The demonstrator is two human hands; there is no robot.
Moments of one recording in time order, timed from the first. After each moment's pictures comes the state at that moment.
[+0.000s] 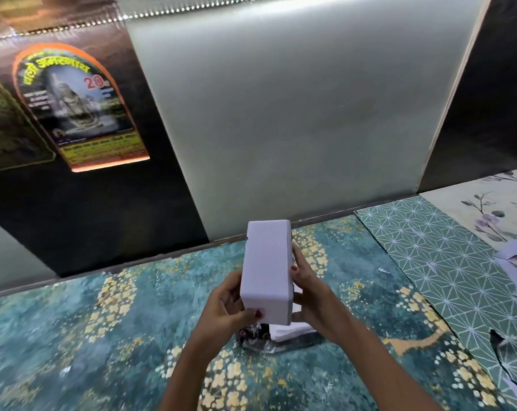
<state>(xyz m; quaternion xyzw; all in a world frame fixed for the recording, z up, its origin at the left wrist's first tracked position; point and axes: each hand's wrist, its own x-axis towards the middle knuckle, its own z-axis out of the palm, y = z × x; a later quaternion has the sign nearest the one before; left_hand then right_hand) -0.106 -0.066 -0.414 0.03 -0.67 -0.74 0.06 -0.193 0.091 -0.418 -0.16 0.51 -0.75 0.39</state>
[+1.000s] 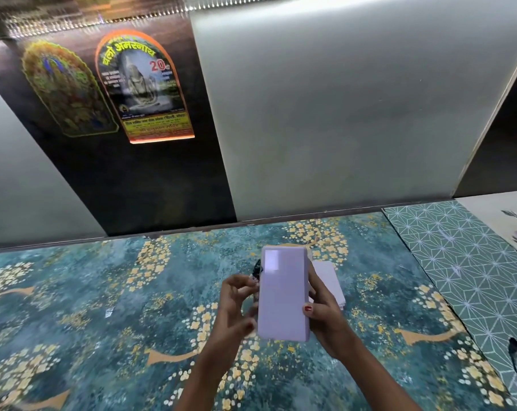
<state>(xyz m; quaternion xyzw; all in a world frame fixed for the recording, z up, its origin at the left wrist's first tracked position) -0.036 -0.044 -0.441 0.10 -0.64 -0.75 0.13 -0.145 0.102 -0.466 -0.23 0.51 -0.75 0.36</state>
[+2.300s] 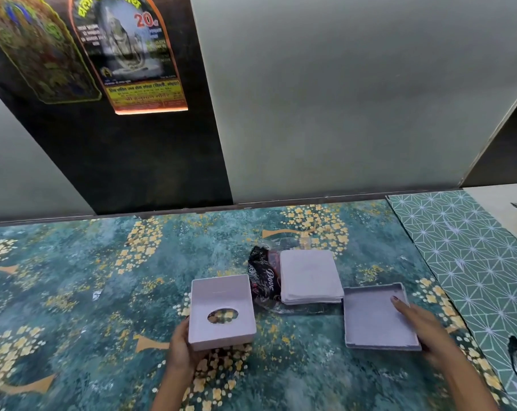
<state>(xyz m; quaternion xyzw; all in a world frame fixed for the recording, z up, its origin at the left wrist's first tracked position) -0.008 -0.098 -0.550 0.51 -0.36 -0.75 0.19 -0.230 0.231 -0.532 0.11 0.71 -0.63 0.29</state>
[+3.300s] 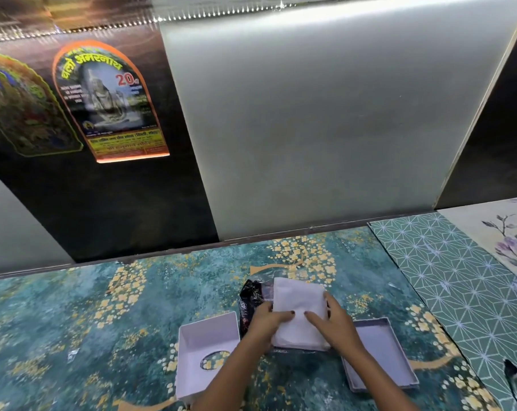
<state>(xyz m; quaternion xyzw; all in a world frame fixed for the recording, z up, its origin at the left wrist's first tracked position) -0.170 -0.035 -0.511 0.36 -0.60 -0.71 -0.07 -0.225 0.109 -0.522 -0.10 0.86 -0.45 0.21</state>
